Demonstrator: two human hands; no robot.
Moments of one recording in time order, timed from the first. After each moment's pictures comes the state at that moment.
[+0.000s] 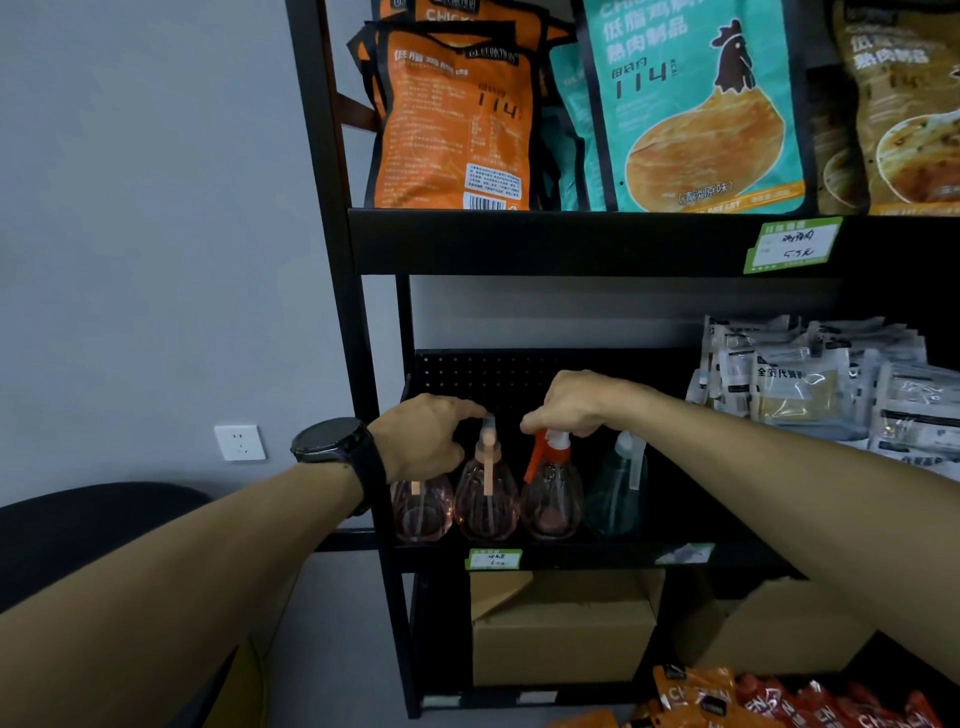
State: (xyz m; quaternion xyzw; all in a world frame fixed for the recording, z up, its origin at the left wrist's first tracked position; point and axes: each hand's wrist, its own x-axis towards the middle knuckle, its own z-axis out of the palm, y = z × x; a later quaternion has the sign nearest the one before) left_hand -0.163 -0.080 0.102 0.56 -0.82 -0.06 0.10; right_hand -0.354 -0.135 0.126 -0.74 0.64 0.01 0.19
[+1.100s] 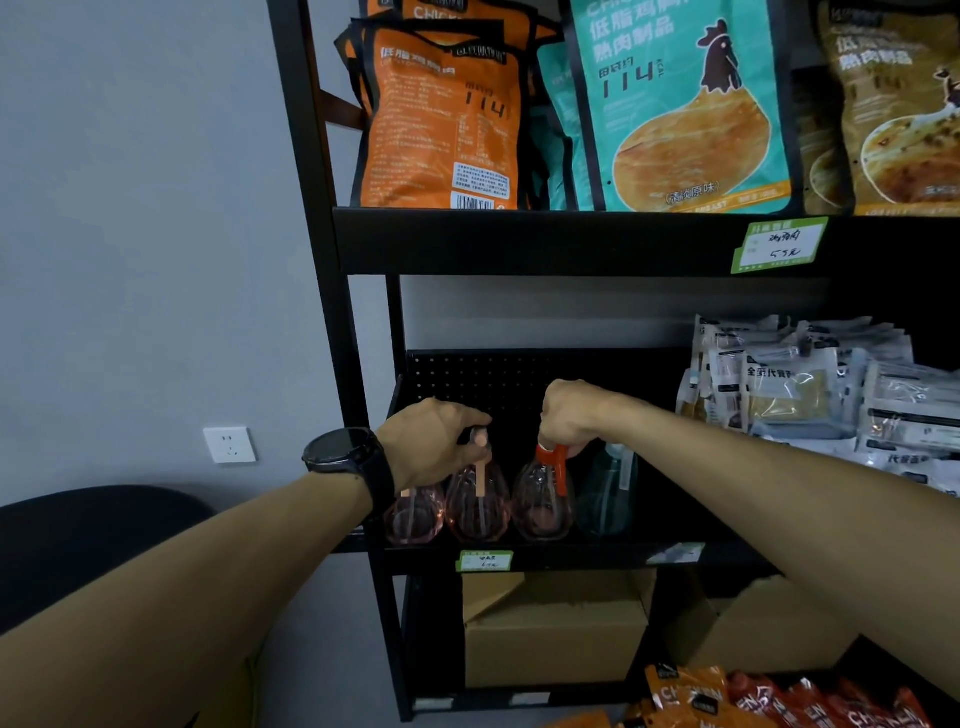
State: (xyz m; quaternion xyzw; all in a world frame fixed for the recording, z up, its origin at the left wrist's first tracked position) left_hand -0.169 -0.100 0.079 0.53 -0.83 -0.02 0.14; right_hand -0.356 -0.133 0.114 -0.73 0.66 -0.02 0.20
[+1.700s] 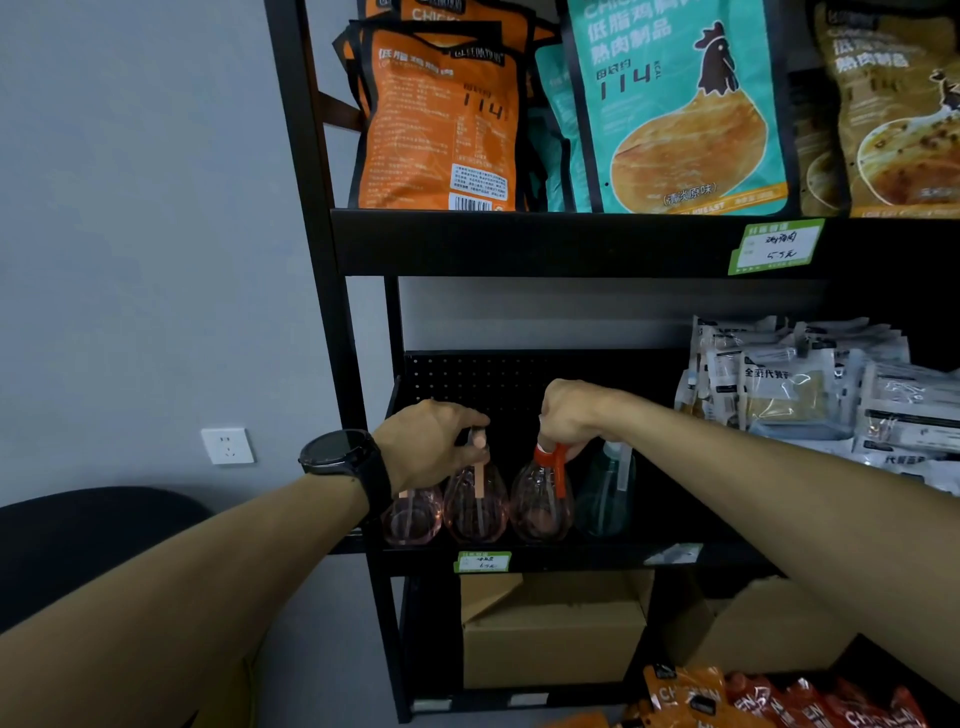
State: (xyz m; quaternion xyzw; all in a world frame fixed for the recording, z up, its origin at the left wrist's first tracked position) left_hand -0.170 -0.097 0.081 0.53 -0.83 -0.02 0.13; right_hand -0.359 -0.130 0.118 -0.72 0.65 -0.02 0.24
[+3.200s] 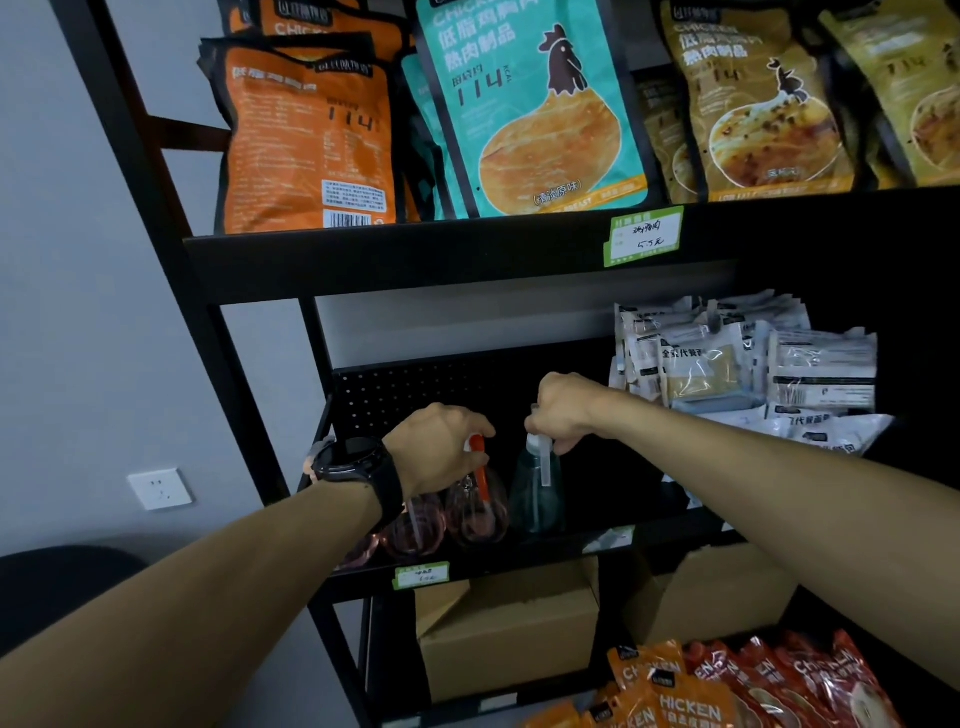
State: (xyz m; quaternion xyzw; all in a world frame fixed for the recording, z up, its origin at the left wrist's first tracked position) left_hand -0.264 -0.107 0.093 0.49 -0.87 0.00 0.09; right_hand -0.440 -0.125 0.120 -0.69 0.68 -0.10 0.22
